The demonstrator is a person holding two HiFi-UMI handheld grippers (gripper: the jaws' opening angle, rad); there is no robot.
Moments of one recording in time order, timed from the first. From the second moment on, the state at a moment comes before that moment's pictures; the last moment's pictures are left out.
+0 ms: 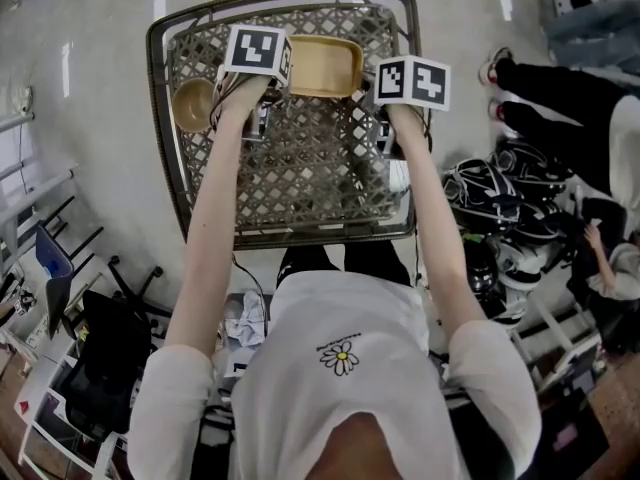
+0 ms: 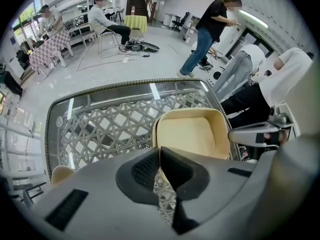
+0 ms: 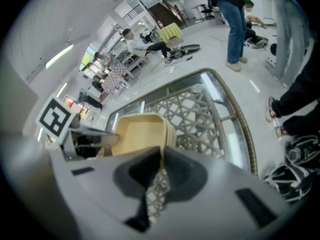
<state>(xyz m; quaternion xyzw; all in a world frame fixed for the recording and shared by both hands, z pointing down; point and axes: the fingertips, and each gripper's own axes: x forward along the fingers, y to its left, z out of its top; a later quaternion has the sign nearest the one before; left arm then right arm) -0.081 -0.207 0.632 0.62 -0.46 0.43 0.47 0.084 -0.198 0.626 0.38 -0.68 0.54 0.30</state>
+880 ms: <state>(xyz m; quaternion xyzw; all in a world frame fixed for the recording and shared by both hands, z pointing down) -0.088 -0.227 0.408 0.71 -0.58 0.24 0.33 0.091 -0.225 0.397 0.49 -0.79 0.32 0.16</state>
